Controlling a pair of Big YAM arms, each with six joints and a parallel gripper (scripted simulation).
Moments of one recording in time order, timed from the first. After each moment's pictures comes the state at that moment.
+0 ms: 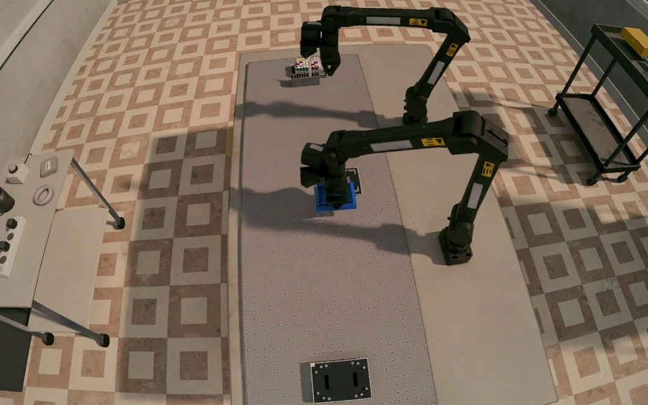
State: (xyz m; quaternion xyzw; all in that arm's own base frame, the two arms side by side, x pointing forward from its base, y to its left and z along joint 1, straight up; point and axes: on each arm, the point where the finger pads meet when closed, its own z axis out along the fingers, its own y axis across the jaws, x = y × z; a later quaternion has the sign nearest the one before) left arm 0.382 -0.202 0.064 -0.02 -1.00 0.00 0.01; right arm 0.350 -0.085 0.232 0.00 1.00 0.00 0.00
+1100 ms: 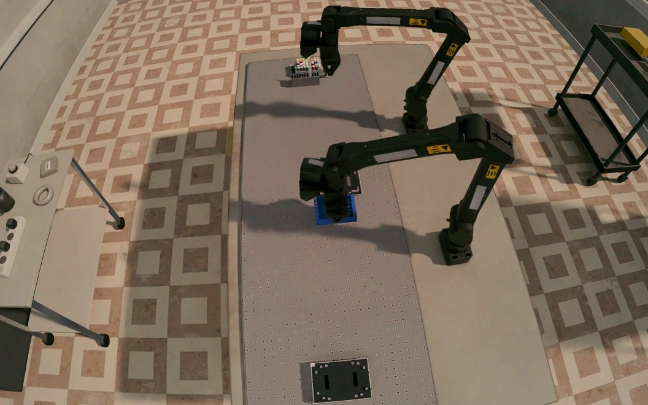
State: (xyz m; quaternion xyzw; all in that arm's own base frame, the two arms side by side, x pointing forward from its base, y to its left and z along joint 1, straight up) left arm 0.390 -0.155 0.065 -0.02 -1.00 0.00 0.00; right arm 0.350 -0.085 0.232 0.00 1.00 0.00 0.00
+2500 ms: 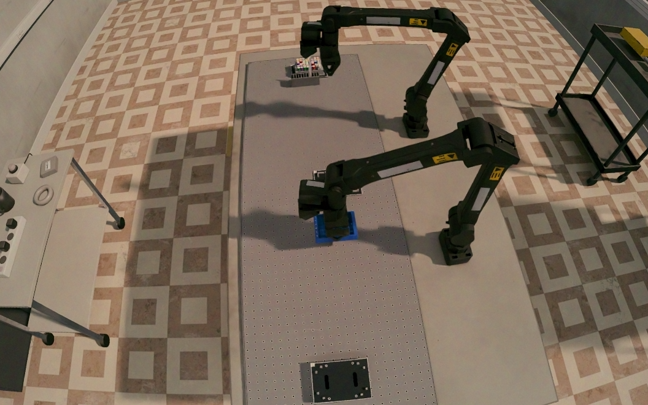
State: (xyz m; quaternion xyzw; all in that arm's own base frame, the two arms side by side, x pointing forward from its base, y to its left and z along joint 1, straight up) left arm 0.399 -0.091 0.067 -0.02 -1.00 0.00 0.00; right arm 0.350 -0.085 0.232 0.00 1.00 0.00 0.00
